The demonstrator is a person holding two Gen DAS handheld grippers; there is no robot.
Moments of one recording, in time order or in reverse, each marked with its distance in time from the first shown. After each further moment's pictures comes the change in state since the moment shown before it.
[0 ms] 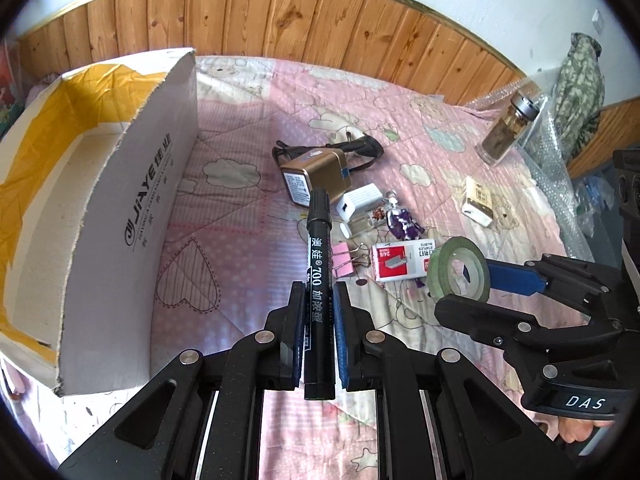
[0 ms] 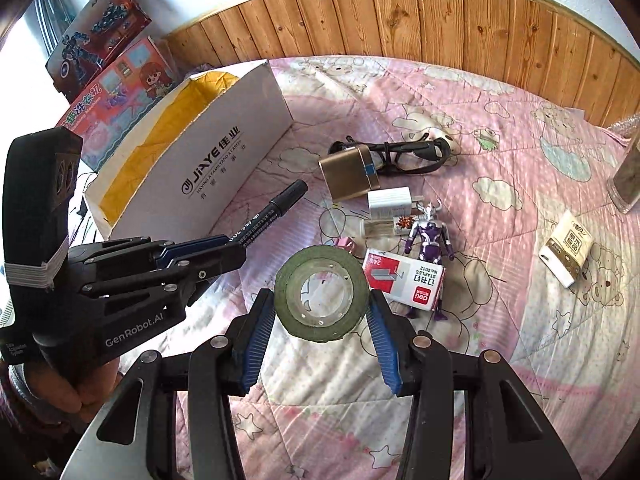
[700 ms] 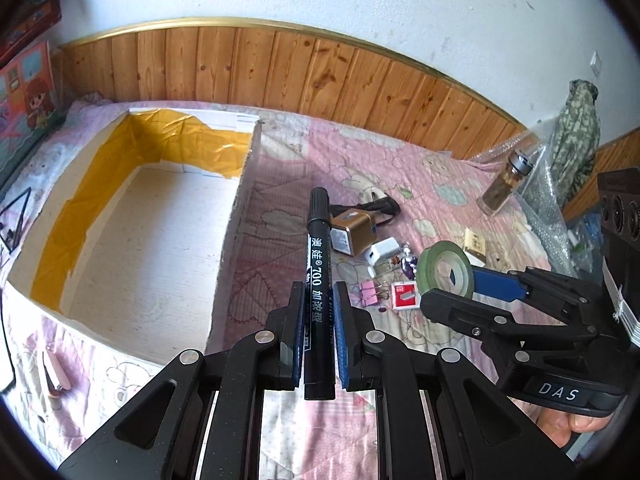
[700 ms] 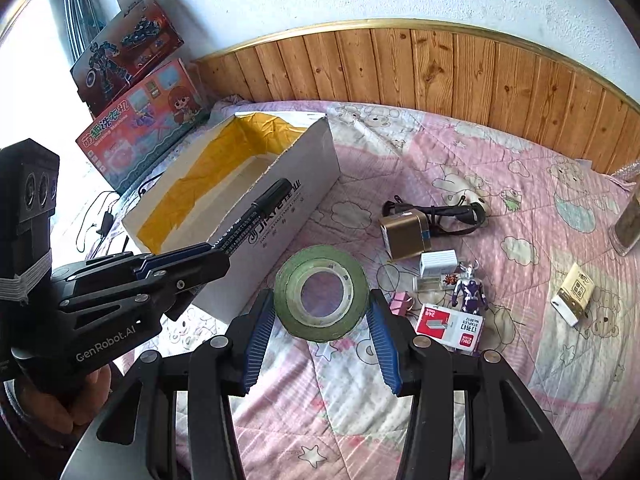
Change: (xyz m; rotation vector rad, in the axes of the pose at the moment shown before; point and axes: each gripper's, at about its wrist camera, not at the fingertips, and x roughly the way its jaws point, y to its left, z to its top) left arm -0.081 0.043 0.012 -0.036 -0.146 0.019; right arm -0.032 0.067 0.027 -0.039 -0.130 0.007
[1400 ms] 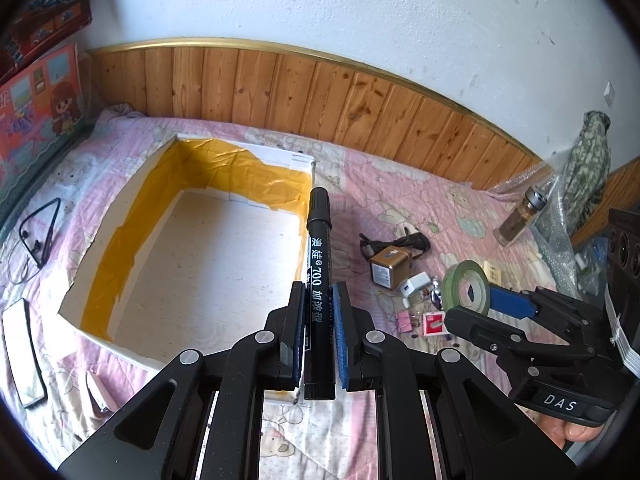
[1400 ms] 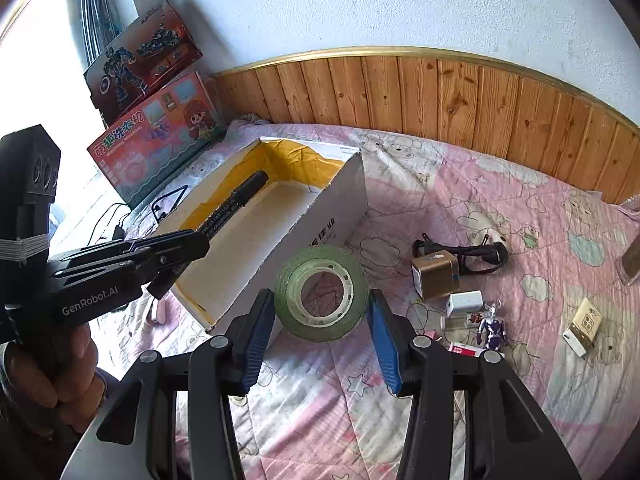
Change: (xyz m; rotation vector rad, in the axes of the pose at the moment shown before) left arm -0.030 0.054 0.033 -0.028 -0.053 0.029; right arm 0.001 0.040 0.028 -0.032 -0.068 0.010
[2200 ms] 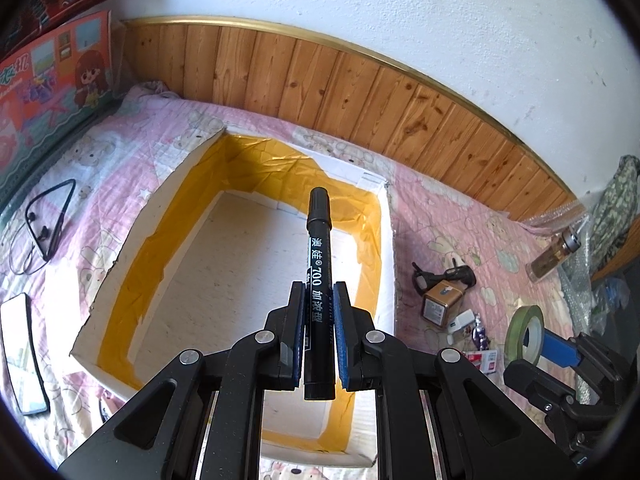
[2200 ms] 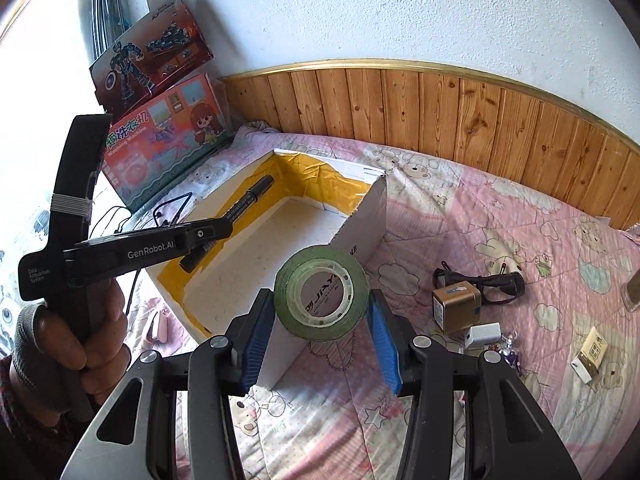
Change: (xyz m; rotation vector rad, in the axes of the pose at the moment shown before) left arm 0.042 0.065 0.034 -0.114 0.017 0.043; right arm 0.024 0.028 0.023 -0.043 -0.028 -0.009
